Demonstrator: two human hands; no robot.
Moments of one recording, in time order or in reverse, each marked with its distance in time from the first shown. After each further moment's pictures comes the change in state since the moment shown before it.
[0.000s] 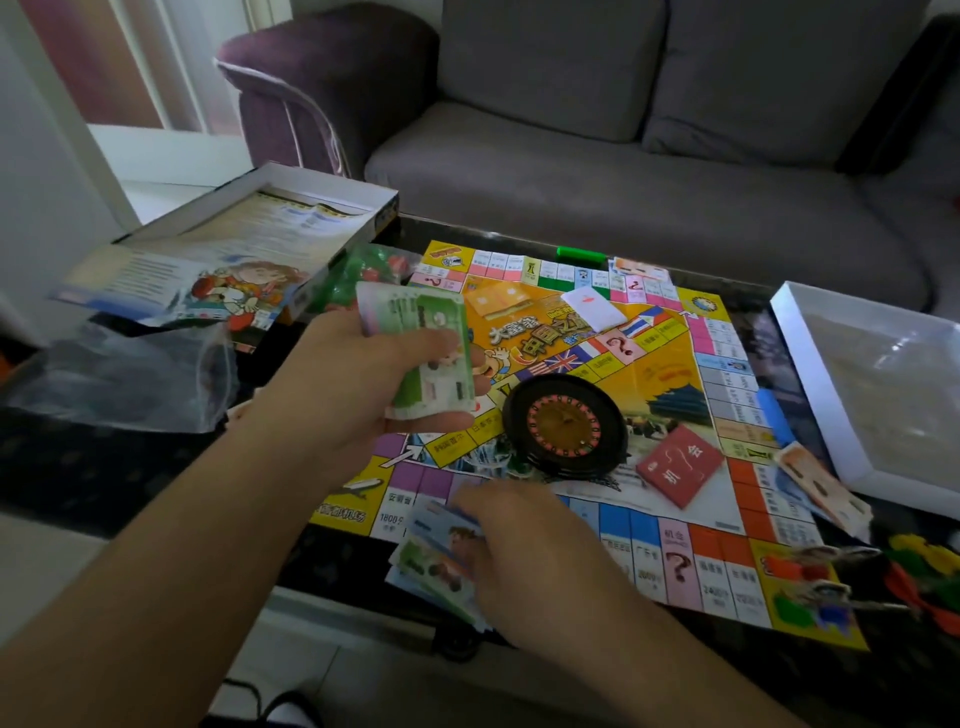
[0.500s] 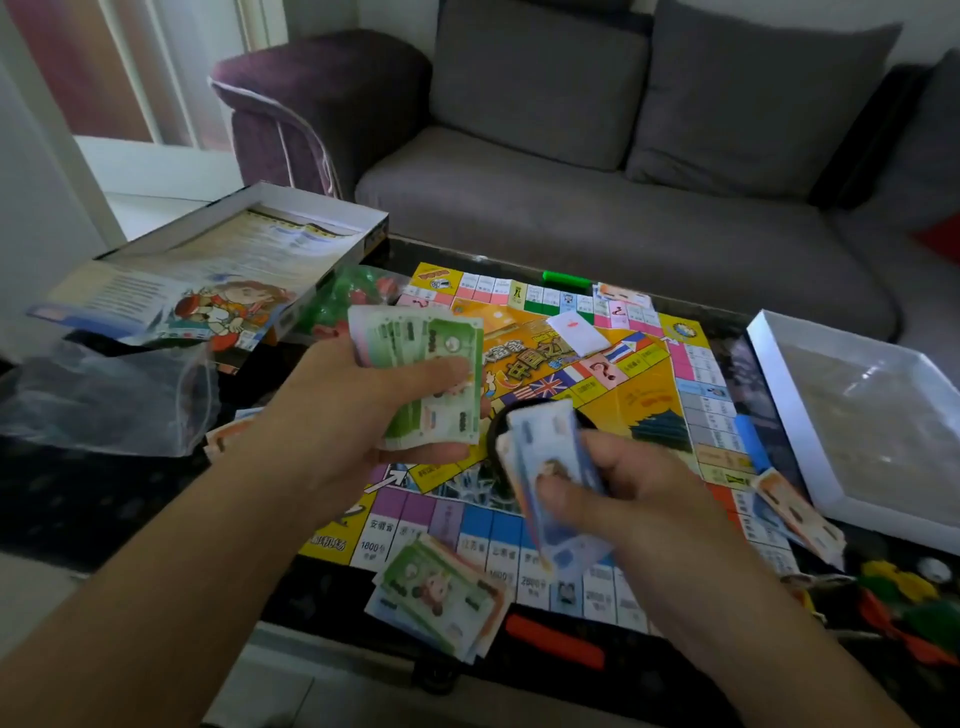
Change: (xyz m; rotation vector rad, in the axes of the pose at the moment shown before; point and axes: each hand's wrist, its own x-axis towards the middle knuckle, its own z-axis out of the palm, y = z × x) left_hand -0.003 -0.001 -0.002 -0.072 -0.036 0.000; right_hand -0.026 0.031 -0.059 0.937 0.192 0.091
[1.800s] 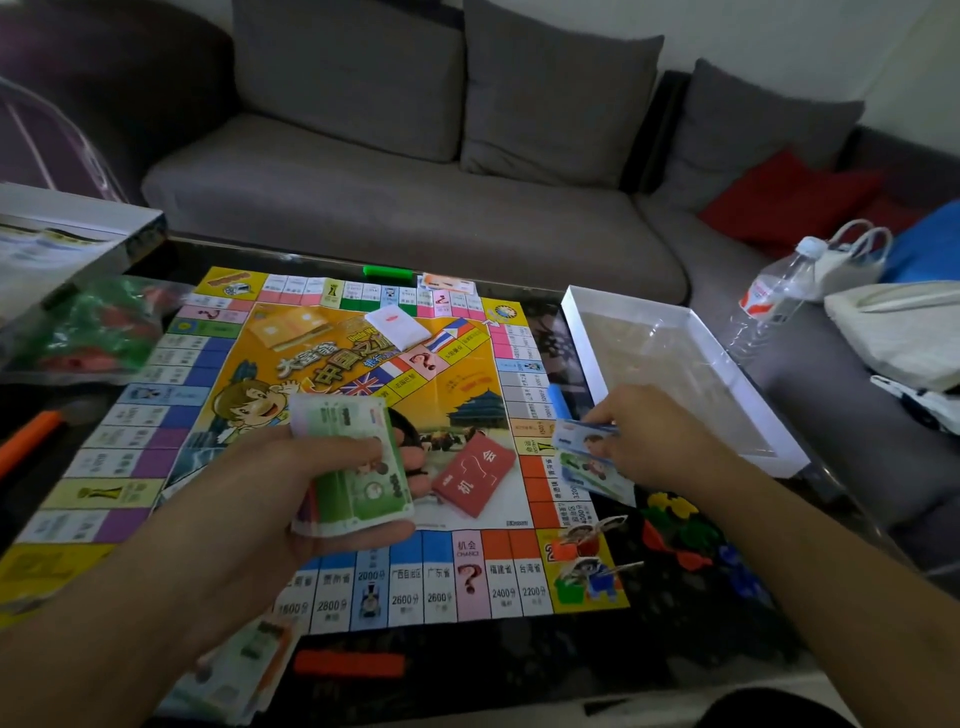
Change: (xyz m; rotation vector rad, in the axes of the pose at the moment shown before) left_hand 0.002 -0.051 0.103 0.116 -0.153 -0.275; right_hand 0.015 0.063 -0.229 -1.195 0.289 0.298
